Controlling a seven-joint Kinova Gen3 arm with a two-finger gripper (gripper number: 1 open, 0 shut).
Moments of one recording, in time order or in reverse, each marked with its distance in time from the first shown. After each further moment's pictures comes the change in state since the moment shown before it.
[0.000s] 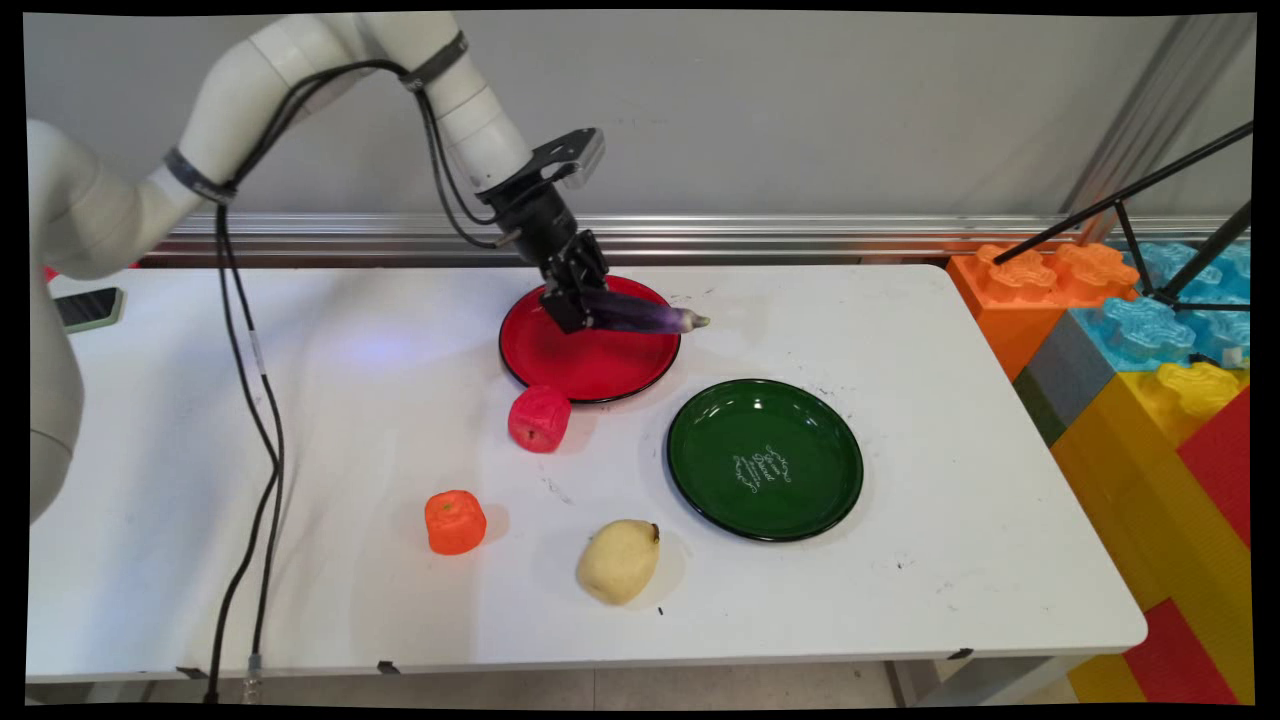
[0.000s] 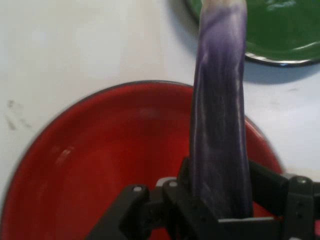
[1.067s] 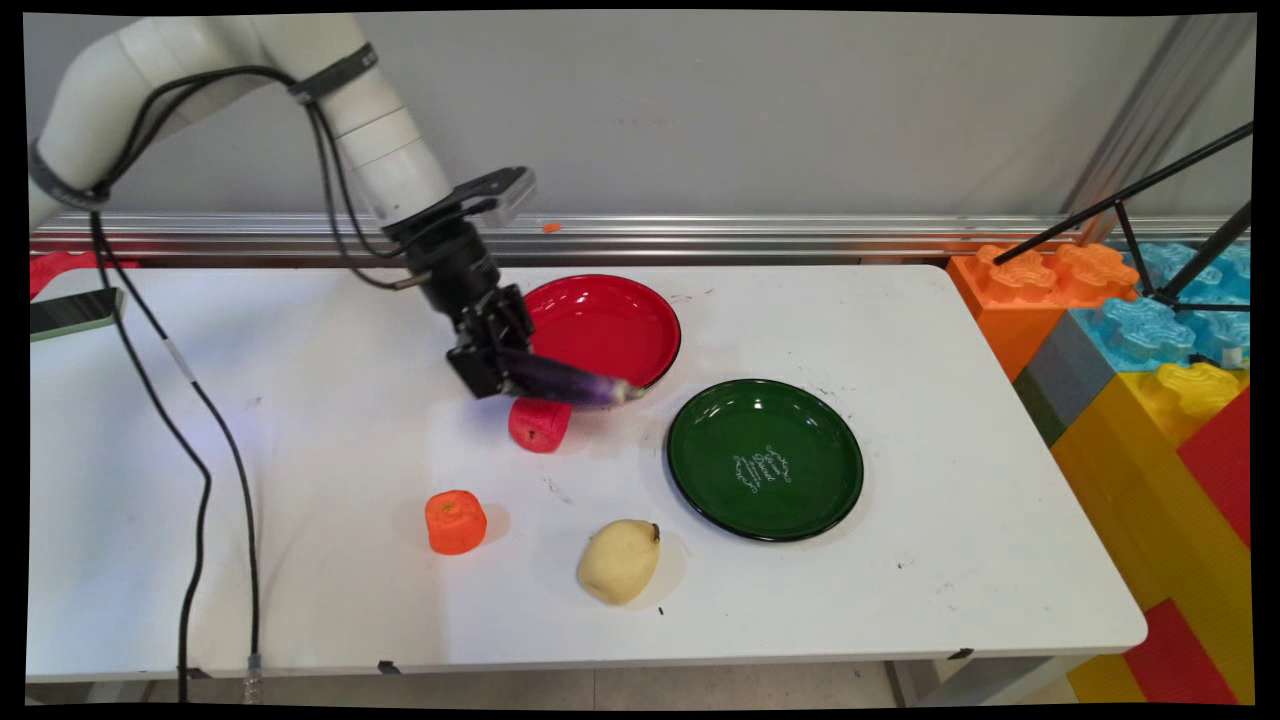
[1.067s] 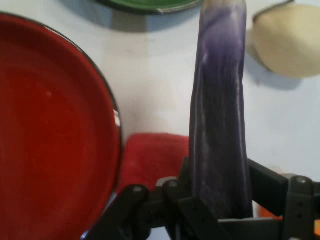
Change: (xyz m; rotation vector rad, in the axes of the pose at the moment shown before) arm -0.023 0.104 -0.026 -0.128 -0.076 -0.103
